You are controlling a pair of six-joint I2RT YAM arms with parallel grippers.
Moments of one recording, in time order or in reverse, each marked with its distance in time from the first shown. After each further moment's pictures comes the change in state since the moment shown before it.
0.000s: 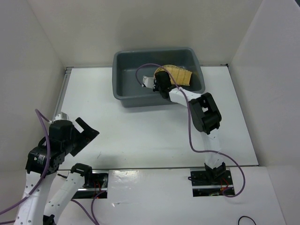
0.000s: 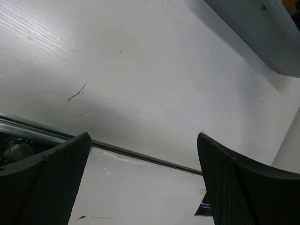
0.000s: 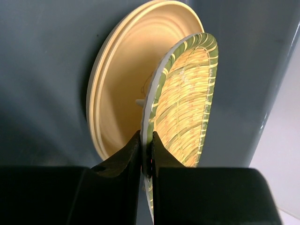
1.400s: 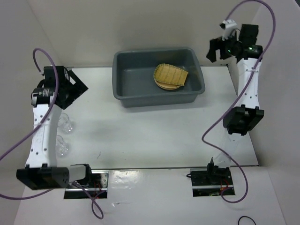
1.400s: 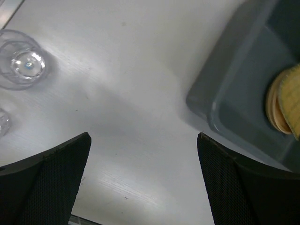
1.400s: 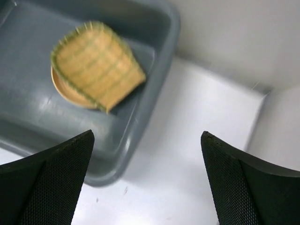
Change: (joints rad) left arm 0.295 0.677 0.486 0.238 -0.020 0.272; right arm -0.623 -0.193 0.836 -0.937 -0.758 0.742
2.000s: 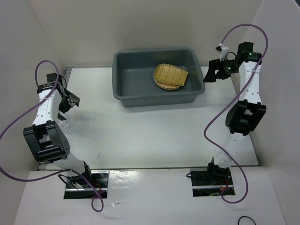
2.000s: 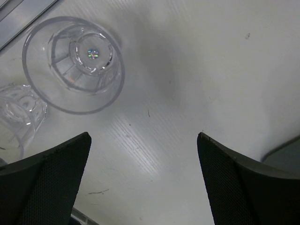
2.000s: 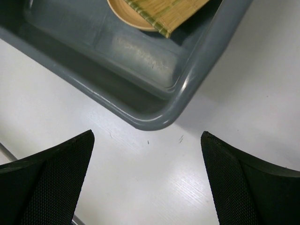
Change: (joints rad) left arm 0.255 0.348 -0.134 0.035 -0.064 -0.058; right arm -0.120 0.048 -0.206 -0.315 -0.279 -0.119
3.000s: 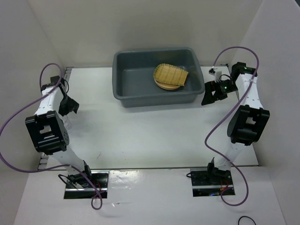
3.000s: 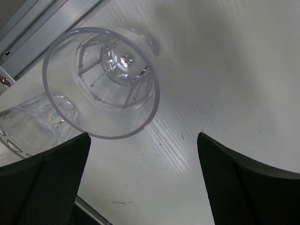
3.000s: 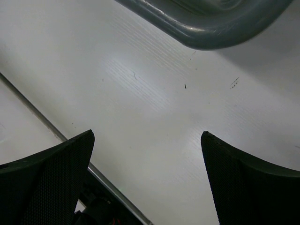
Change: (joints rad) left arm 0.016 0.158 0.003 -0.006 -0.121 0.053; right arm -0.011 -0.209 -0.500 -0.055 0.040 -0.177
